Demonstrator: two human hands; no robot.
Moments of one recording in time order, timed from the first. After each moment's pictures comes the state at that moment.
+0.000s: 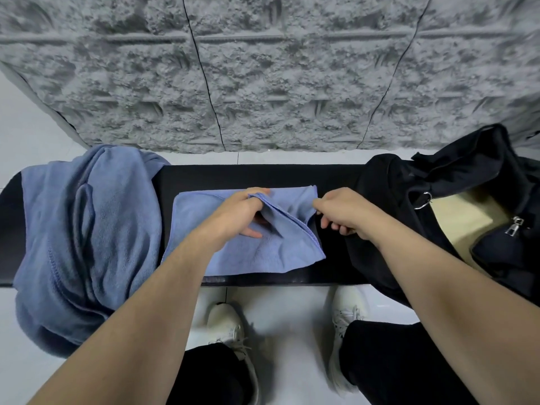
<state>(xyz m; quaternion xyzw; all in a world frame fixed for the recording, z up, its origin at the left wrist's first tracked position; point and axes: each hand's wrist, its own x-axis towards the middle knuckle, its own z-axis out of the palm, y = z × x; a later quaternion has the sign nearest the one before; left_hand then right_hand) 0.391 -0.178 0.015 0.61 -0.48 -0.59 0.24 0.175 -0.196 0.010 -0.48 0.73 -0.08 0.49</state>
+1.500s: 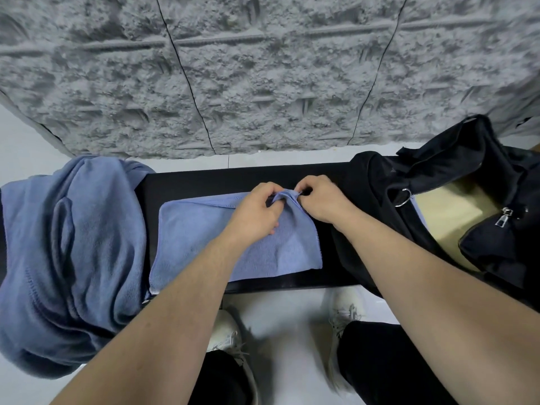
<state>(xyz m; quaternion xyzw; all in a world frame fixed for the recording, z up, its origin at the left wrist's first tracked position) 0.337 -0.193 -0.014 0.58 -0.61 -0.47 0.27 0.179 -0.217 -0.010 -0.58 0.69 -0.17 0.39</state>
